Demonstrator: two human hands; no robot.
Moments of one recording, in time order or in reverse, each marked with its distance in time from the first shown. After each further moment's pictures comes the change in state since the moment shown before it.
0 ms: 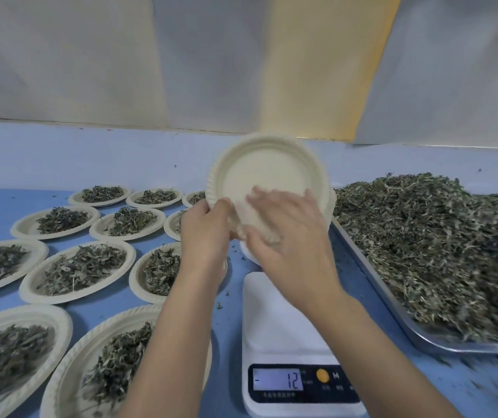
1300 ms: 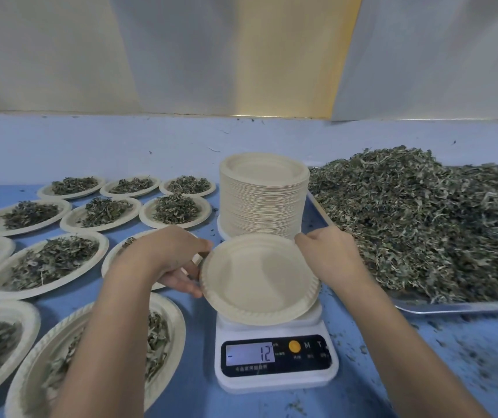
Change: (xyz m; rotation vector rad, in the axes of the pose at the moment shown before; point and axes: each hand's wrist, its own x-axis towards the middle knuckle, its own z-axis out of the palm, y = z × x) left_hand 0.008 -0.009 -0.025 0.833 -0.504 -0.495; right_hand -0.036 0.084 -0.024 -0.027 -0.343 0.736
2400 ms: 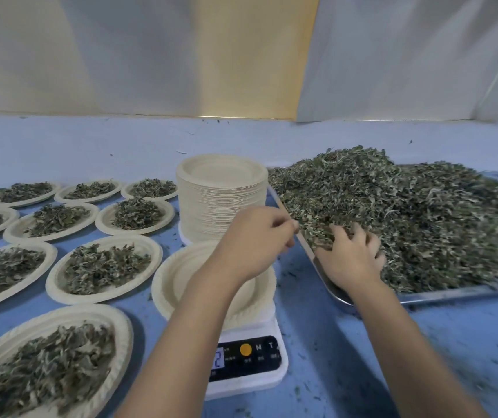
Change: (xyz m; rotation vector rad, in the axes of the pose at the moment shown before) left_hand -0.017 0.075 0.120 0.049 0.083 0.813; right_hand 0.009 0.076 -0.038 -0.373 0.106 0.314
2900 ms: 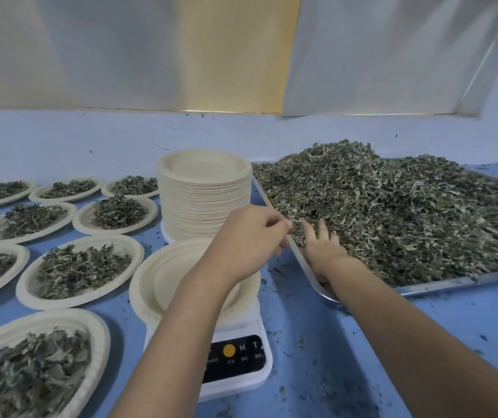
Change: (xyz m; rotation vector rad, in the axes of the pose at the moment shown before) left_hand 0.005 0.001 0.013 -0.019 -0.059 -0.005; right_hand 0.043 0.006 0.026 -0.237 -0.311 -0.162
